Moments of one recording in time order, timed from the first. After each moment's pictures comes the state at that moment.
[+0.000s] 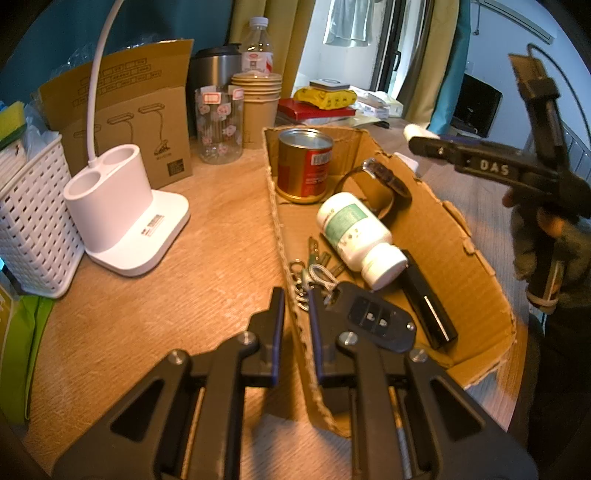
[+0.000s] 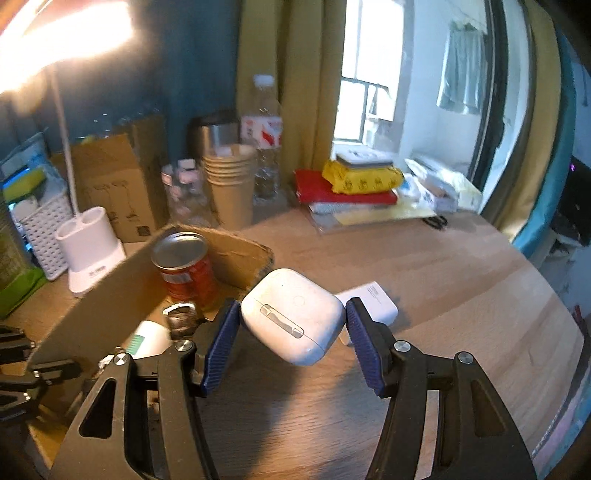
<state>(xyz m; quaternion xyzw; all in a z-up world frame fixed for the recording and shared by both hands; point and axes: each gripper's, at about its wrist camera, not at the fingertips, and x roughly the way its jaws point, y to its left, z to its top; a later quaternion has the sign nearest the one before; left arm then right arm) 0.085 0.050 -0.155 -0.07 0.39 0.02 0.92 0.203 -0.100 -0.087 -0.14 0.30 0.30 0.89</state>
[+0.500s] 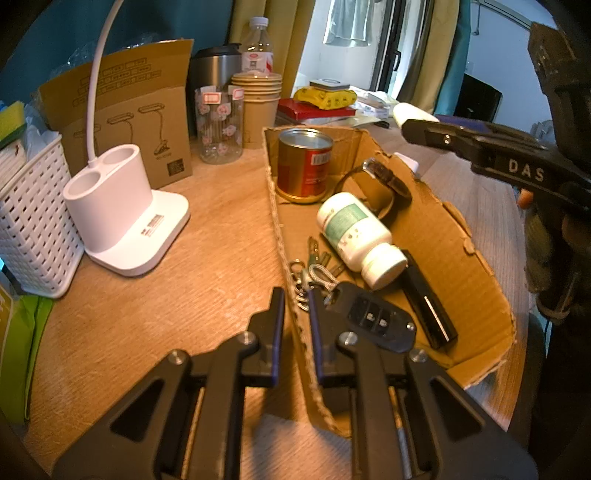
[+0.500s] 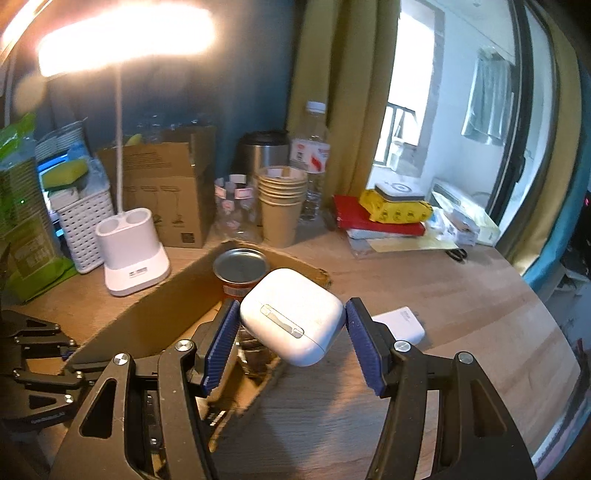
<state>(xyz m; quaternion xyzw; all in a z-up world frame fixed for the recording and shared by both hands) 0.085 0.050 -0.155 -0.07 0.39 0.02 0.92 0.164 -0.072 -0.070 -0.17 0.27 0.34 0.88</state>
